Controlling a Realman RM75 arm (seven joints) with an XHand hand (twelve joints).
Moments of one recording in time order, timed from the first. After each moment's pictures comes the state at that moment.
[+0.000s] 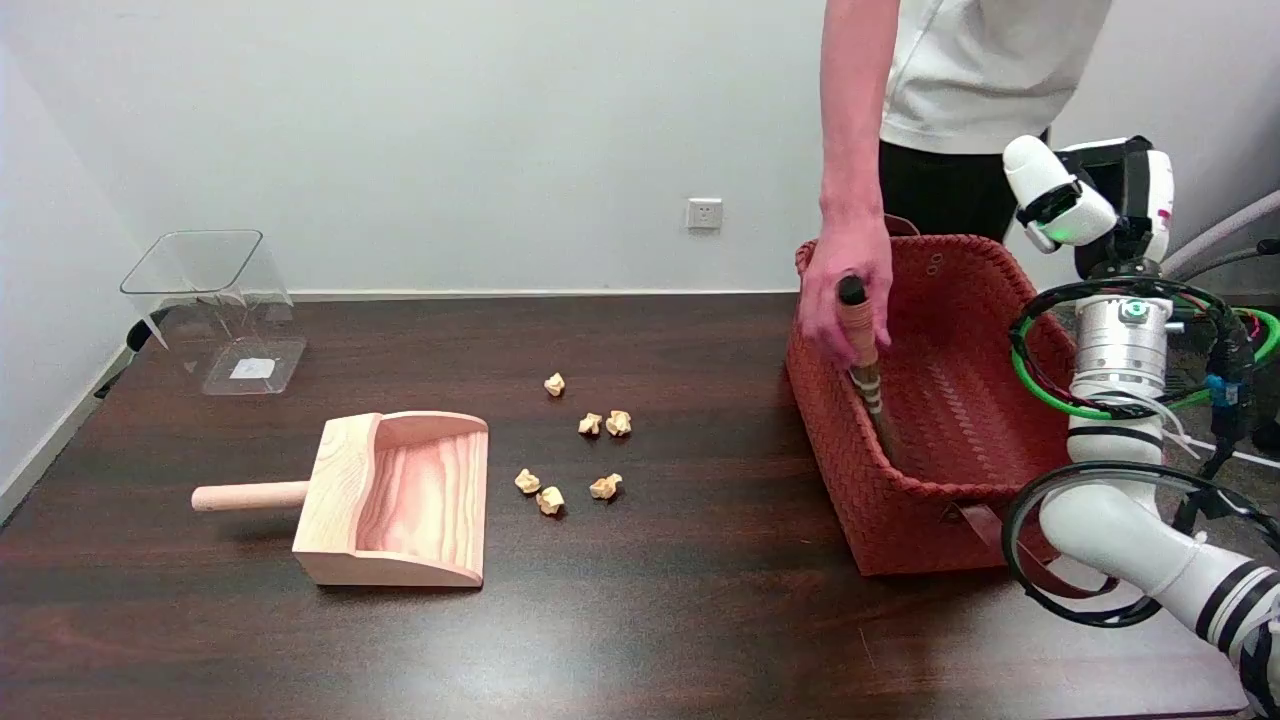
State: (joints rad) arm -0.03 -0.81 1.30 -1.39 -1.65 1.11 0.74
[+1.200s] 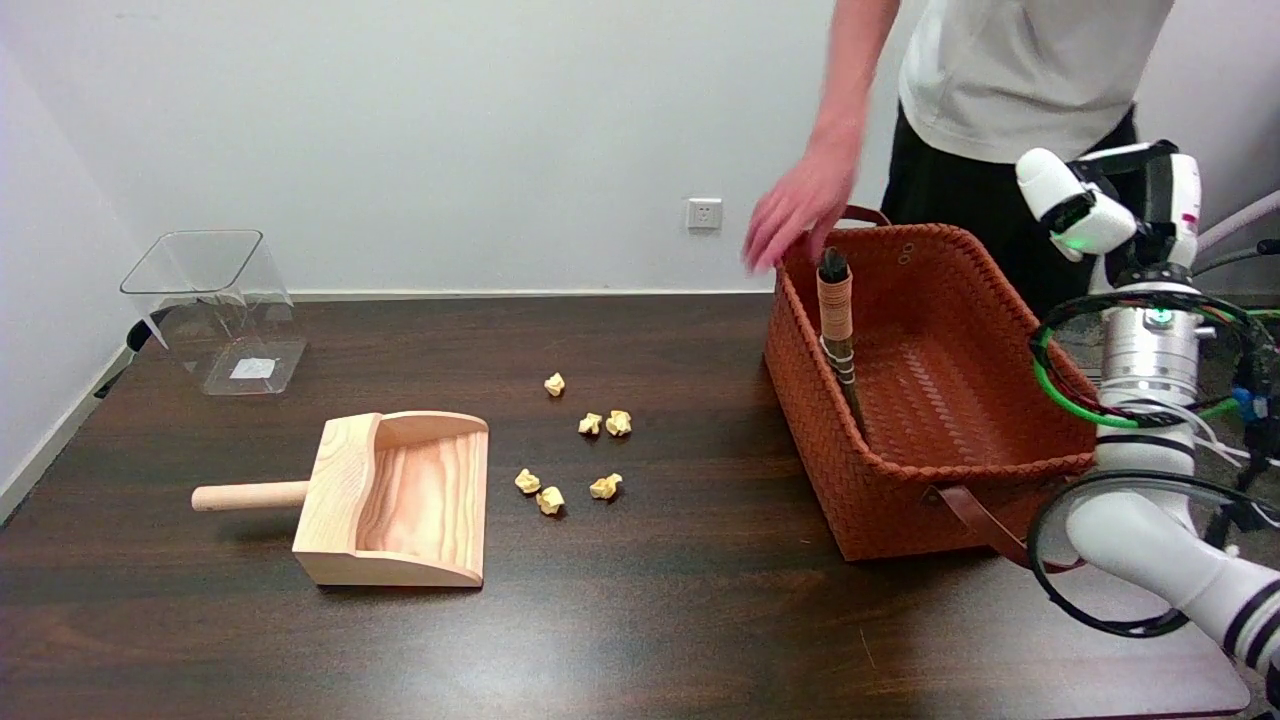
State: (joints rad) arm -0.11 -0.82 1.41 -1.39 -1.71 1.06 0.70
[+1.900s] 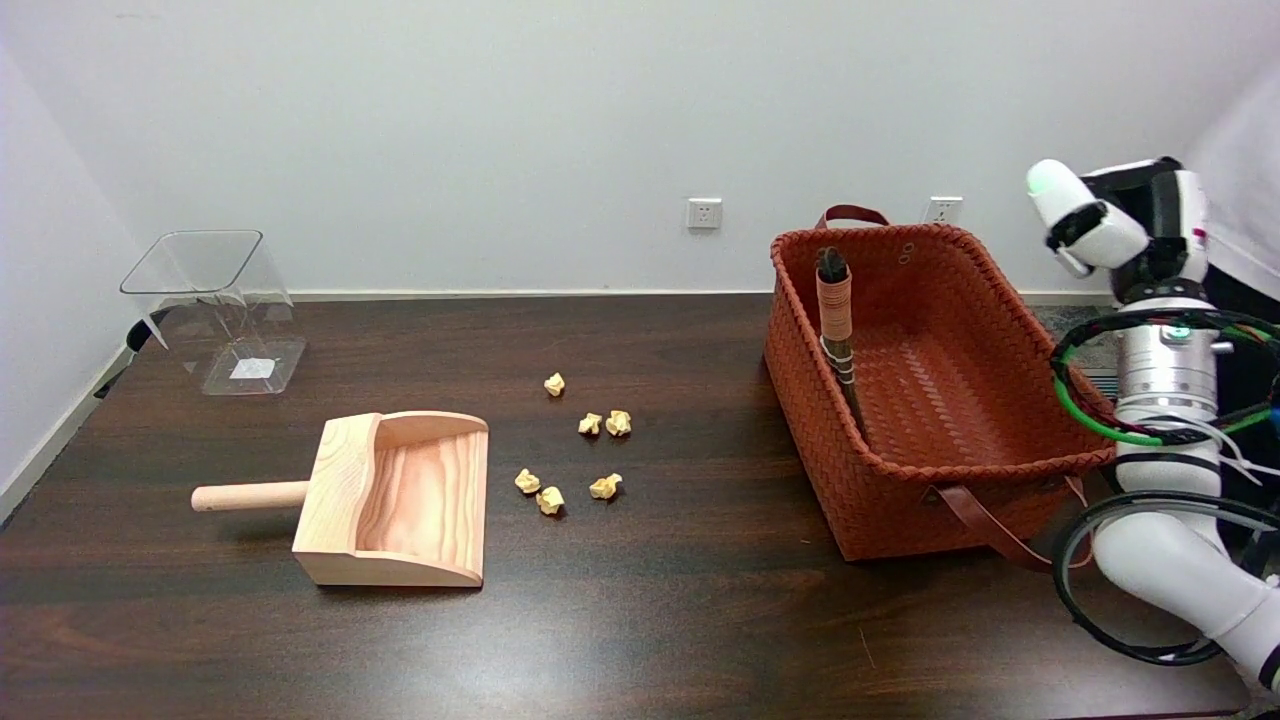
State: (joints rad) arm -0.23 -0.85 1.53 -1.47 -1.73 0.98 0.71
